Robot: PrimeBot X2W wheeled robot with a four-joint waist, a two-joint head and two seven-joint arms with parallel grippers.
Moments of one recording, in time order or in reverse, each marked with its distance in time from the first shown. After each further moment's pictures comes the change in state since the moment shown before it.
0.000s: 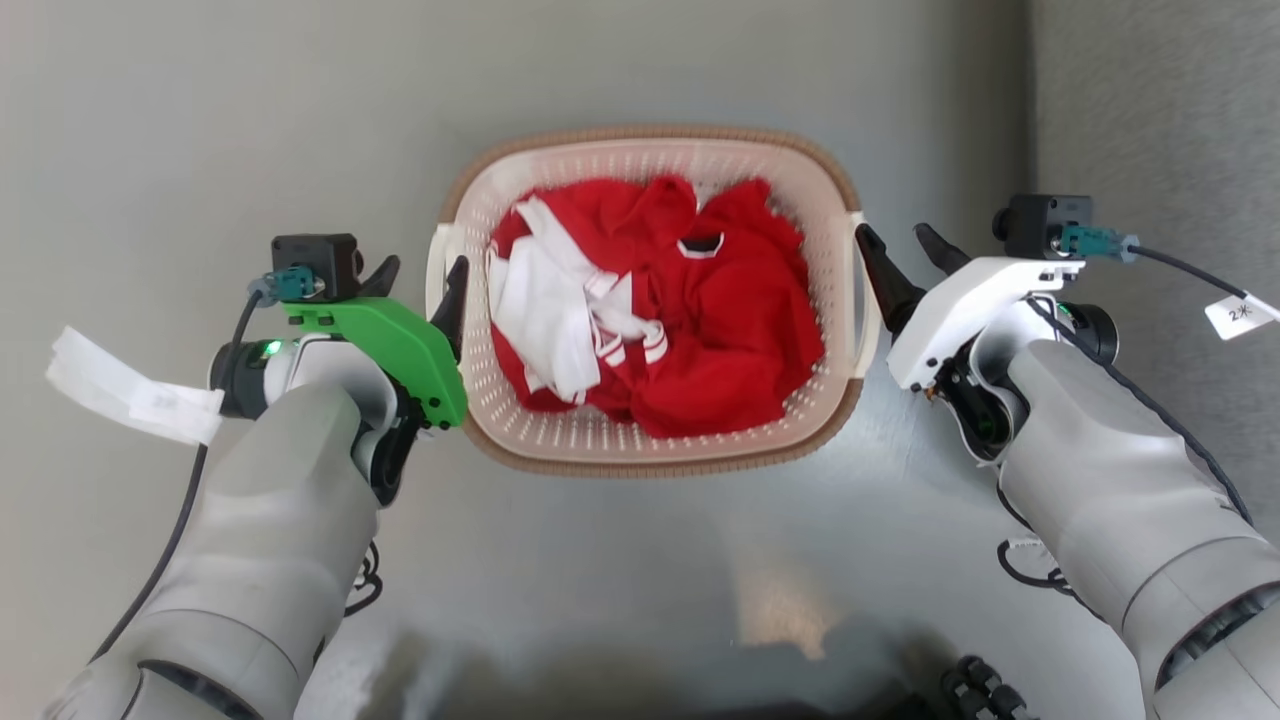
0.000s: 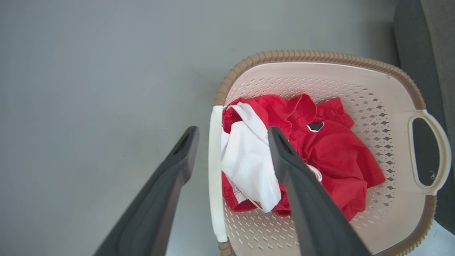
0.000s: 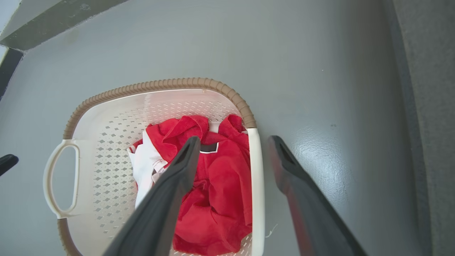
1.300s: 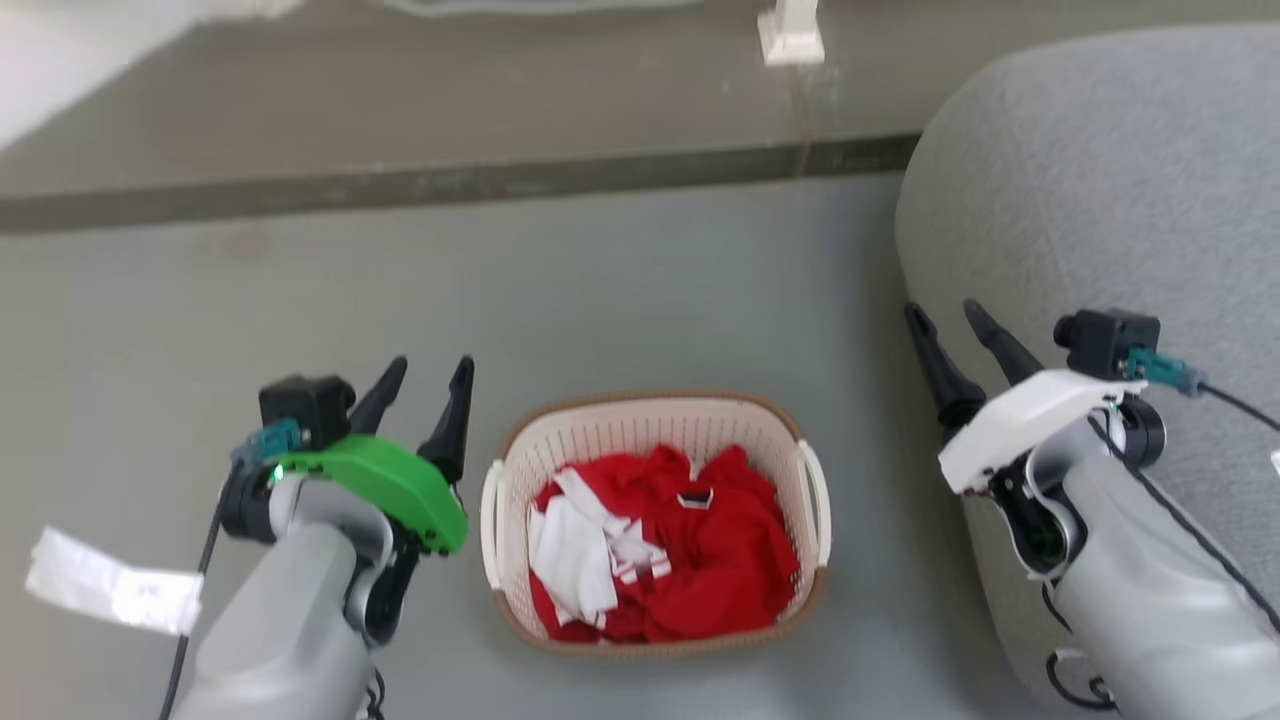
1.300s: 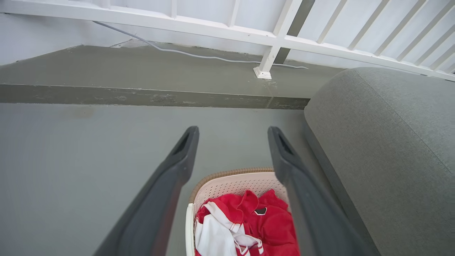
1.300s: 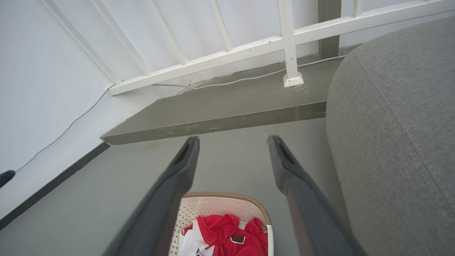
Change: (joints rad) left arm 0.384 0.084 0.299 -0.455 0.238 0.019 -0.003; right arm 0.351 -0.096 -0.278 -0.405 -0.225 -0.005 -0.012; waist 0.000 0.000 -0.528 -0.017
